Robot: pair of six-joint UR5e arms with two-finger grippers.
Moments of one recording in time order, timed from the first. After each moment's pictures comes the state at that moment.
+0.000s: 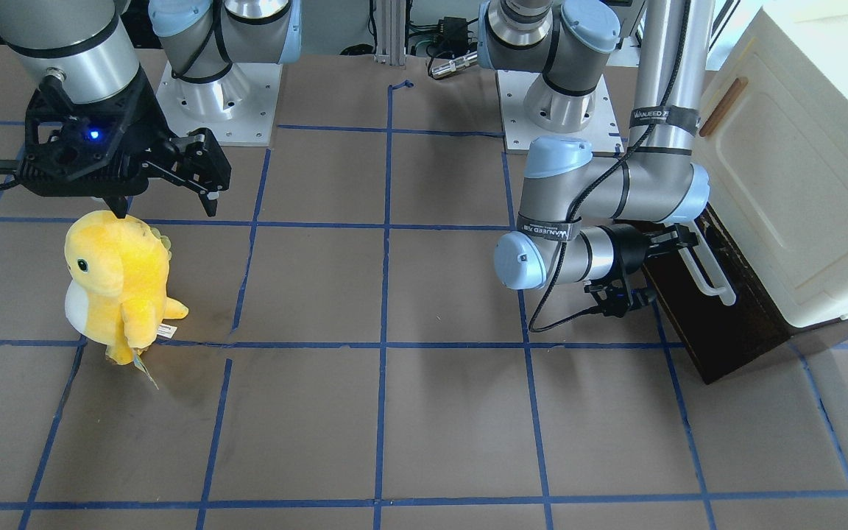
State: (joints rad) left arm -1.63 -1.98 -1.88 -1.76 2.71 -0.64; right arm 1.60 -1.48 1.44 -1.57 -1.58 -0.02
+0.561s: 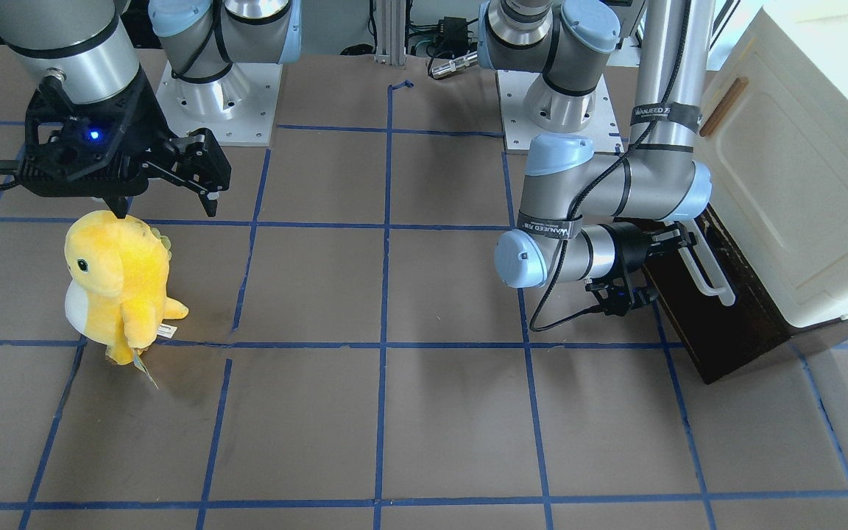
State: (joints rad) left arm -1.64 -1.97 -1.87 -1.77 2.71 -0.64; right arm 1.60 -1.48 1.44 -1.57 -1.58 -0.02
